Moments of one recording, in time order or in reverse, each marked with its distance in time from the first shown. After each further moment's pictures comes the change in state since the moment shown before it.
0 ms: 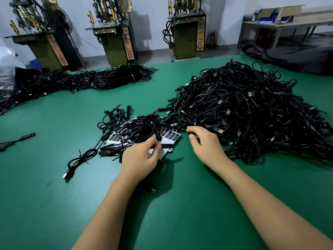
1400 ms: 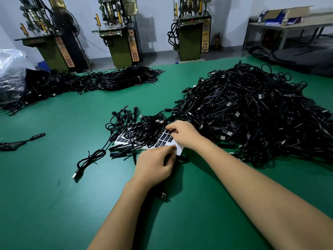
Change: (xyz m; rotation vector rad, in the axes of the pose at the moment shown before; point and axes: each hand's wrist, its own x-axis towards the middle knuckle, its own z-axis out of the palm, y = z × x) left_hand -0.005 0.003 0.009 0.026 -0.118 0.144; right_hand 0.071 -0.038 0.048 -0.192 -0.358 0.017
